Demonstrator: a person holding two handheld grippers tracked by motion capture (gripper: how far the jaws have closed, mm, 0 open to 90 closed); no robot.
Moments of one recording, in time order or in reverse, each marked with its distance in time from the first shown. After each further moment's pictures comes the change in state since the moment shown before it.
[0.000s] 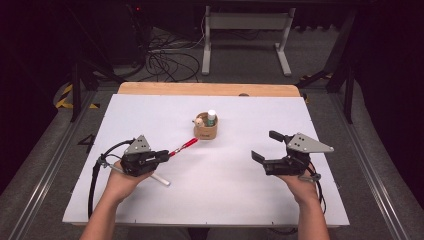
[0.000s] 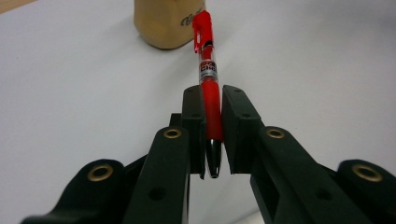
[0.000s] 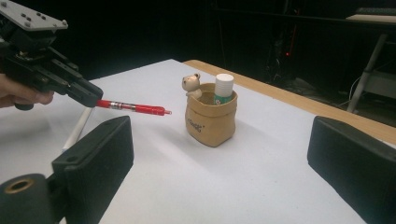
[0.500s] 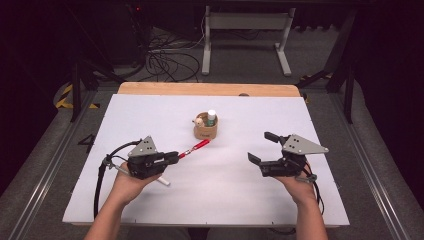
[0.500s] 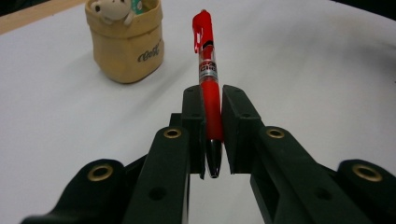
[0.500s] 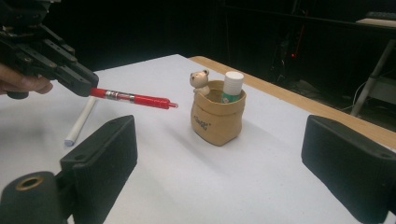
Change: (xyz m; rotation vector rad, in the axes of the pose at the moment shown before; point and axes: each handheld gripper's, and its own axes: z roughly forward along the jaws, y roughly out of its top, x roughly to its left) left arm -0.025 0.019 0.001 -0.070 -0.069 0.032; right arm 0.006 -0.001 0.007 0.012 0.019 -0.051
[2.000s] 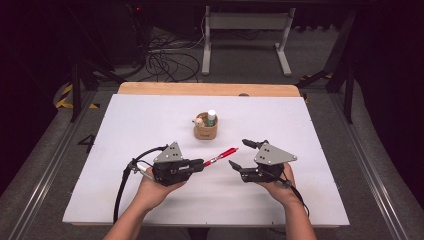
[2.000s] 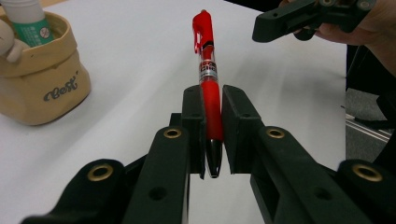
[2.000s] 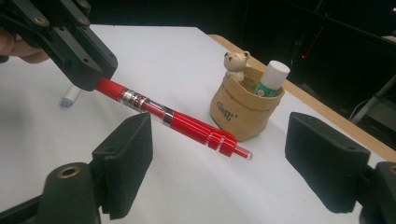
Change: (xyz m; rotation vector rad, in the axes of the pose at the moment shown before) left arm -0.043 0.021 0.041 -0.018 -0.109 -0.001; right arm 0.037 -0.007 0.037 0.092 0.019 -0.214
